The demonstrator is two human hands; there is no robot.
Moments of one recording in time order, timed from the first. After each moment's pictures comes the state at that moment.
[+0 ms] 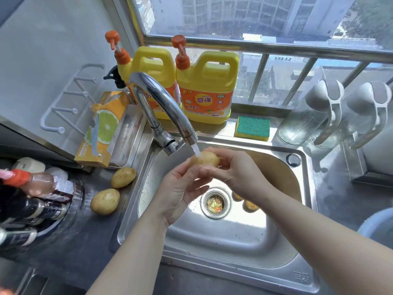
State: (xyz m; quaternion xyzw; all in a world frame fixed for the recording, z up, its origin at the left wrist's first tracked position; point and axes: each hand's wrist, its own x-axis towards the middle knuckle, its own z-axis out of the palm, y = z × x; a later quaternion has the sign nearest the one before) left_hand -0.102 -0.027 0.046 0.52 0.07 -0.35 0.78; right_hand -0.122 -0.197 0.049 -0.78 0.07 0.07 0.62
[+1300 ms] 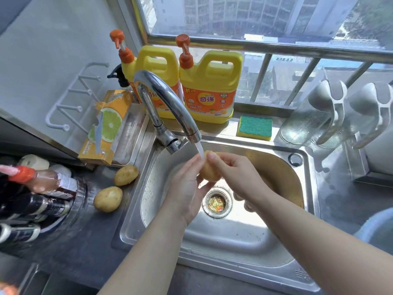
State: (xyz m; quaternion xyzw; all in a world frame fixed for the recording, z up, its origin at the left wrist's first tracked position) left_hand -0.110 -0.052 0.055 0.50 0.17 -0.29 0.80; right_hand -0.130 -0.186 0.051 -0.77 0.19 0.07 0.60
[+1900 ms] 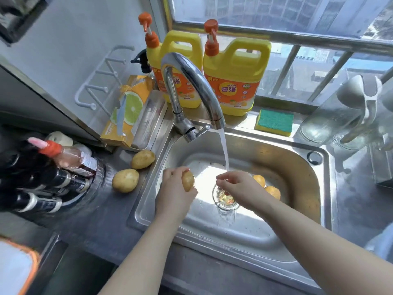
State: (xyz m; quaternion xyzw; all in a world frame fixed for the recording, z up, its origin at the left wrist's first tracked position) left_hand -0.132 0.021 0.009 0.94 0.06 -0.16 0.31; right_hand -0.150 -0.168 0.001 -0.80 0.18 0.24 0.51
